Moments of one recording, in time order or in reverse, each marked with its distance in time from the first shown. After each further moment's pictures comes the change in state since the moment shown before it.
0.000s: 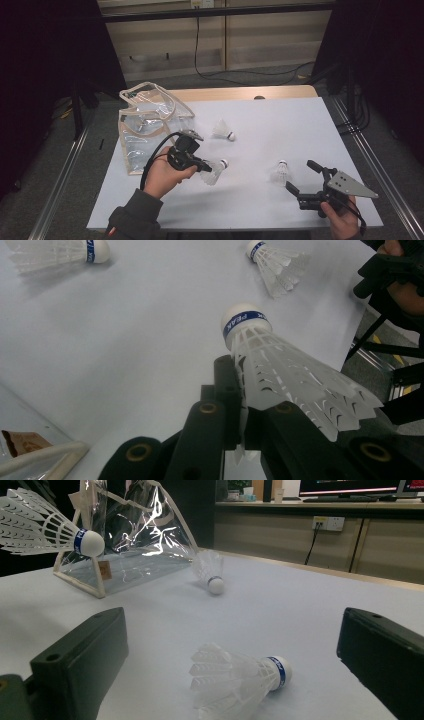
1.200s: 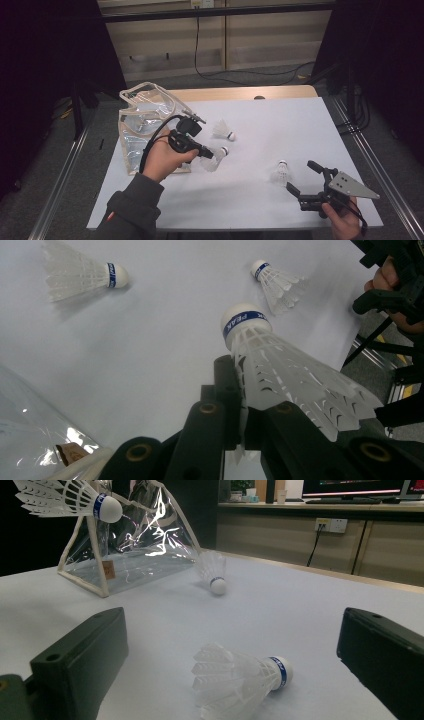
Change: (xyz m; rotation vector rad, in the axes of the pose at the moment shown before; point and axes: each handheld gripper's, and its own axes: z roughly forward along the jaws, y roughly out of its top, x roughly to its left) left arm 0.003 0.039 -0.020 0.047 0.008 -0.015; right arm 0.000 0.001 -0.003 -0.001 0.009 -0.009
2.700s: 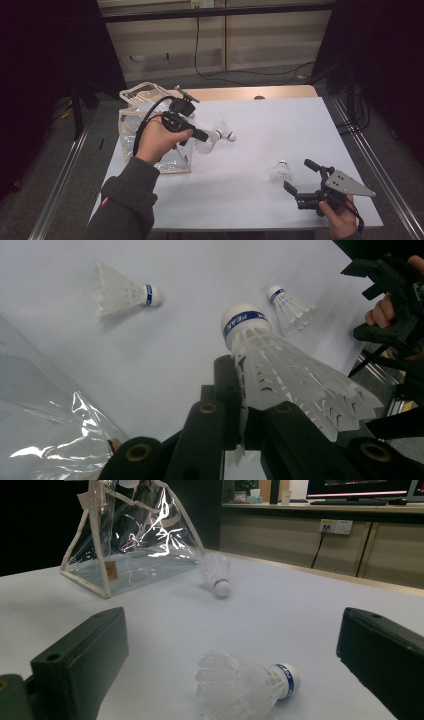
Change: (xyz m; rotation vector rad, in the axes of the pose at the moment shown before) left arm 0.015 0.030 -0.030 -0.002 0.039 -0.076; right arm 0.002 0.001 0.007 0.000 0.015 0.000
